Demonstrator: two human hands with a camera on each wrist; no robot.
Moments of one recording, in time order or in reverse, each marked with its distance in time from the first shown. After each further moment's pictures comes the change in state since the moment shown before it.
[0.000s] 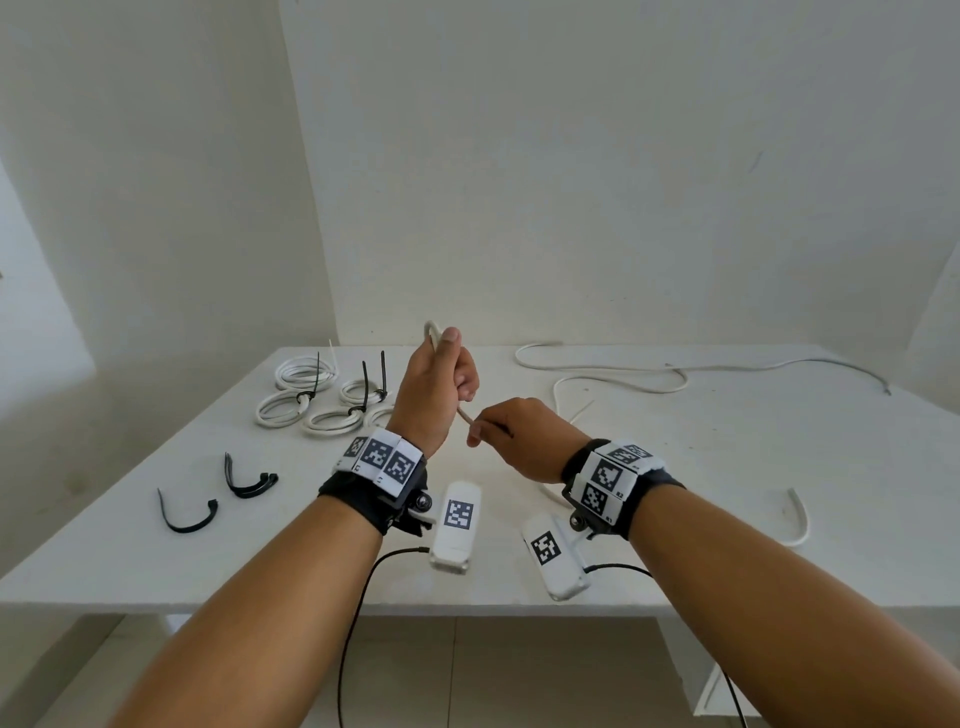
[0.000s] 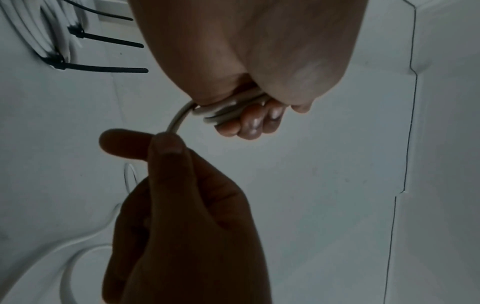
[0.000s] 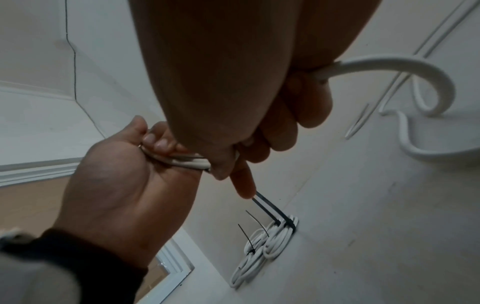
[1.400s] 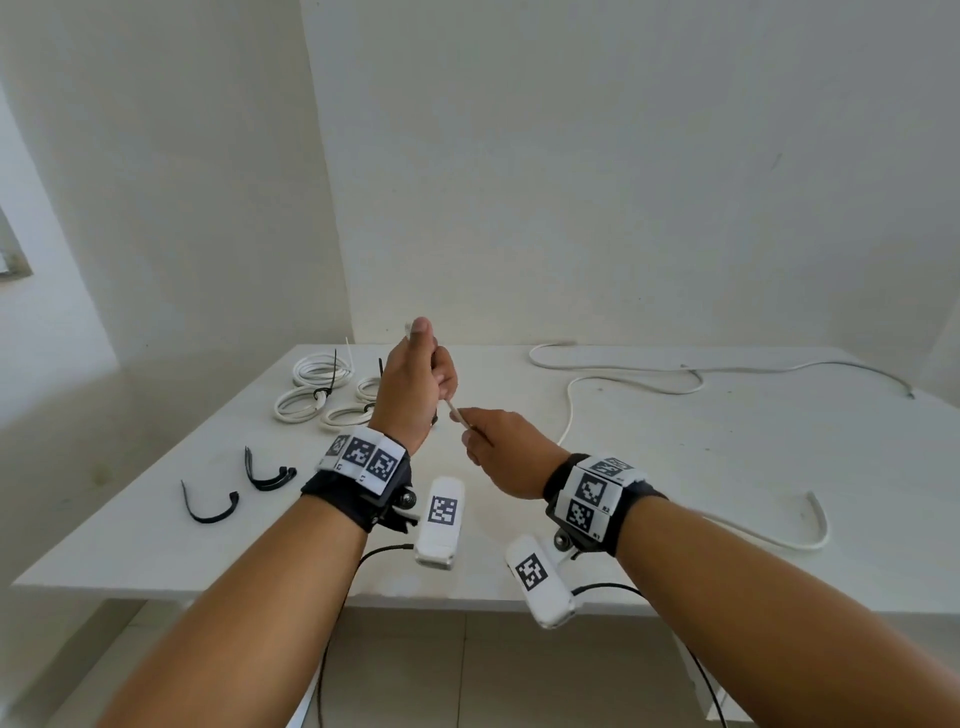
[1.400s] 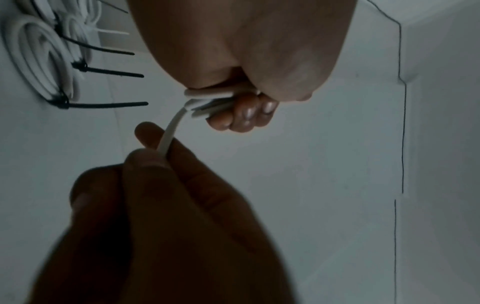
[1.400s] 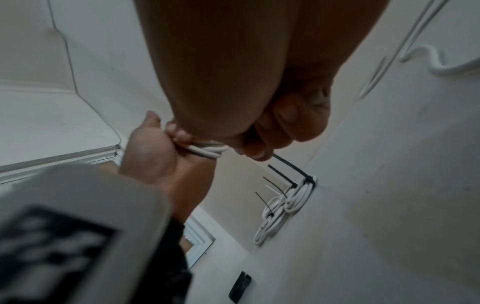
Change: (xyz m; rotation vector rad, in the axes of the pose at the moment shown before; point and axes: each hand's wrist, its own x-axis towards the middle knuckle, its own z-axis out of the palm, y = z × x) left_hand -0.005 0.018 -0.027 0.082 0.113 -0.029; right_hand 0.003 -0.028 0.028 0.087 -0.029 -0.016
